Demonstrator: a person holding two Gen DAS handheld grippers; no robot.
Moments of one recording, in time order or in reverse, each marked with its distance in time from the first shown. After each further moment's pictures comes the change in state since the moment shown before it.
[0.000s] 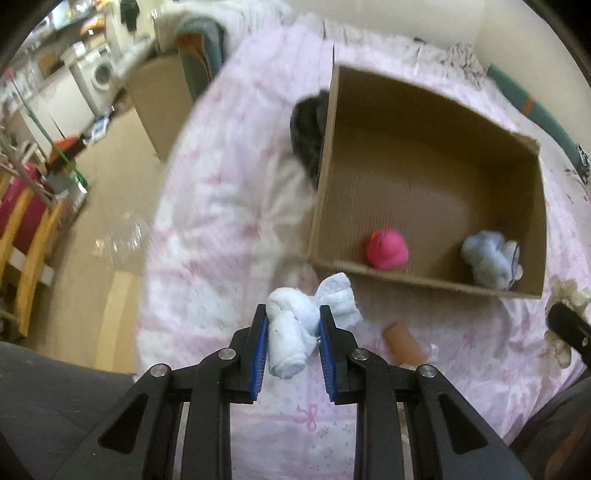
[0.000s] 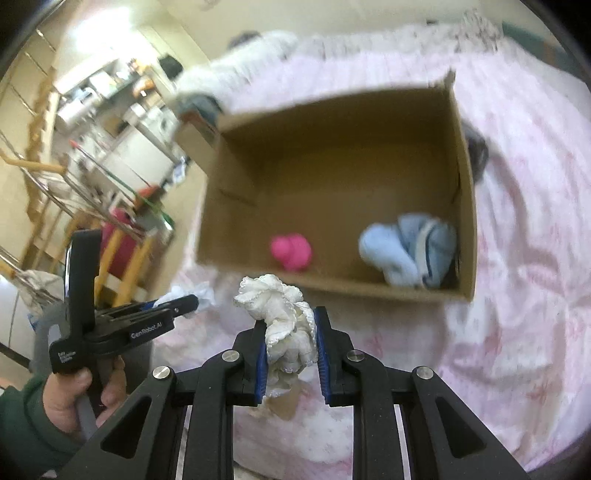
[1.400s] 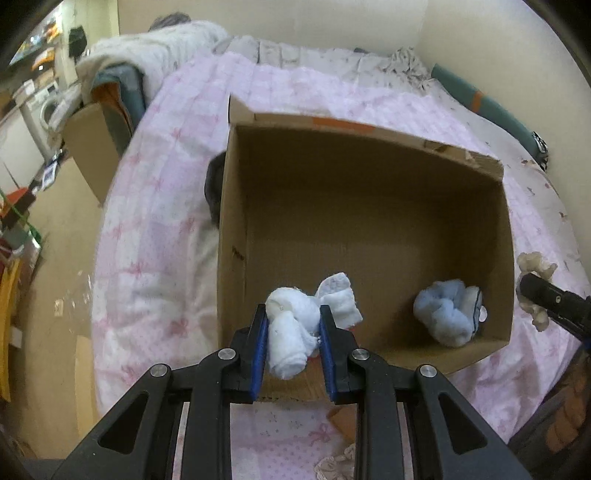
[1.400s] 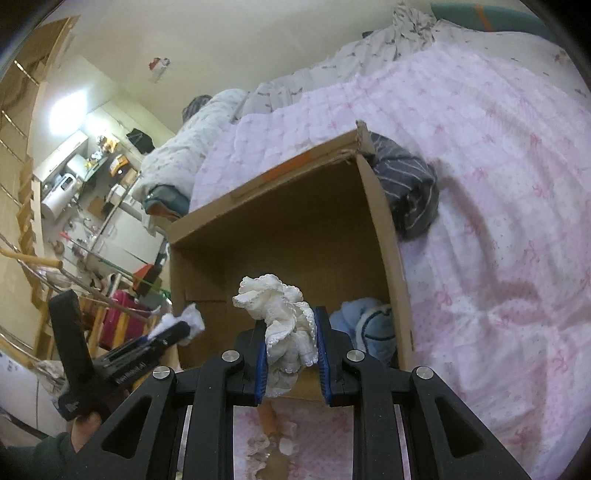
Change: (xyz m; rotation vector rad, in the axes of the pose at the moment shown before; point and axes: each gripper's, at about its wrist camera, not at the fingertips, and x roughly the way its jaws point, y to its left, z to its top) left arm 0.056 -0.053 0.073 0.136 -0.051 -0.187; right arm -0.008 -0.081 0.052 0.240 -0.149 0.007
